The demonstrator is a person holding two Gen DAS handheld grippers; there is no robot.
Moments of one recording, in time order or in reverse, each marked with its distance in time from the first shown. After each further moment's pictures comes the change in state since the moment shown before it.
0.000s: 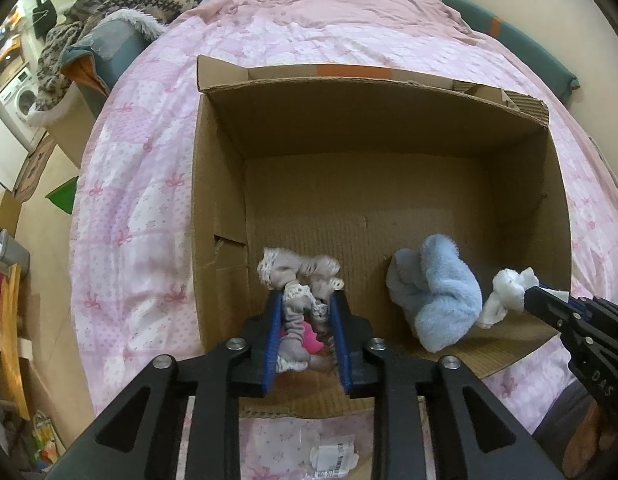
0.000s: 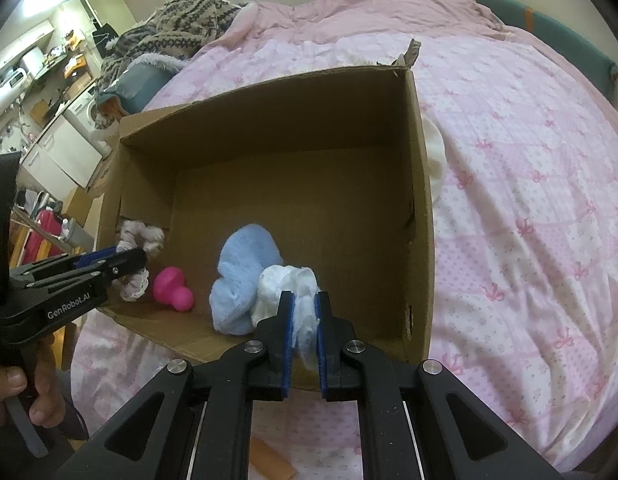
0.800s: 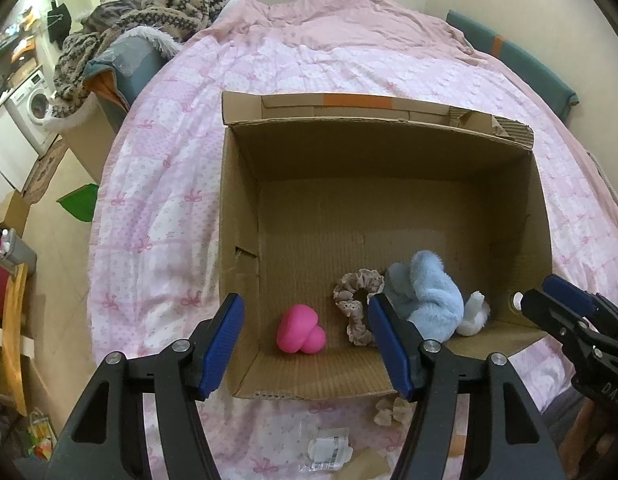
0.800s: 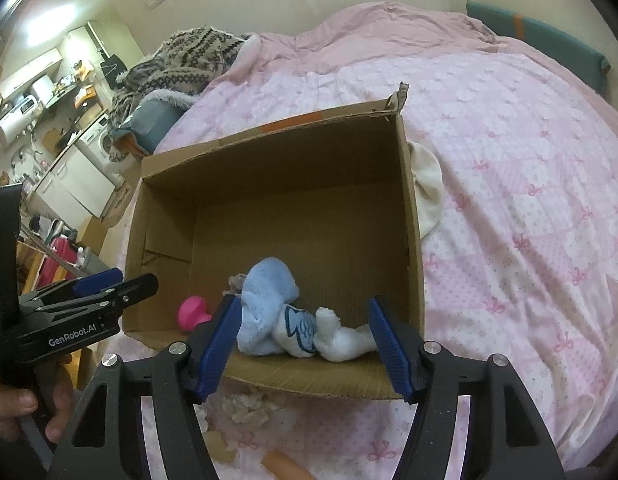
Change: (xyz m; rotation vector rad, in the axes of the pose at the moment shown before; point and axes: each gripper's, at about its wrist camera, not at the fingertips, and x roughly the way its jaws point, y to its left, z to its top) left arm -0.032 0.001 -0.004 -0.024 -0.070 0.022; right arm -0.026 -0.003 0.002 0.040 -0.109 0.054
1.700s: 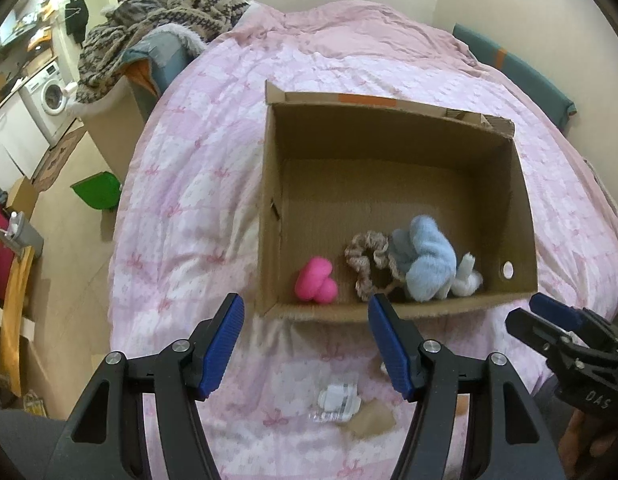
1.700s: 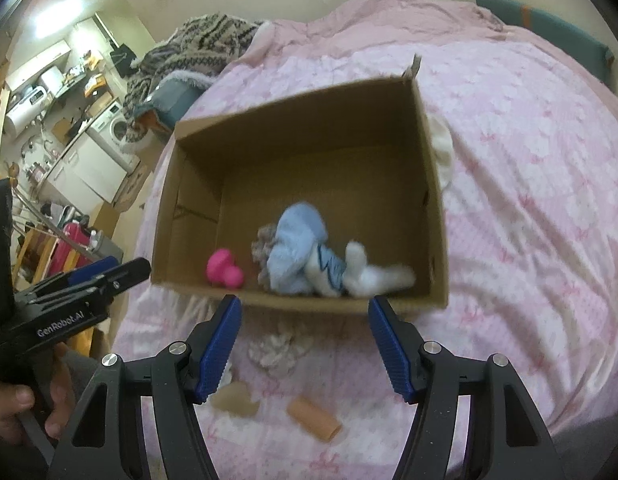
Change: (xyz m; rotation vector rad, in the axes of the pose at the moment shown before) left arm -0.046 0.015 -0.053 -0.043 -0.033 0.009; right arm -0.018 0.020 -0.041 -0.012 0.065 0.040
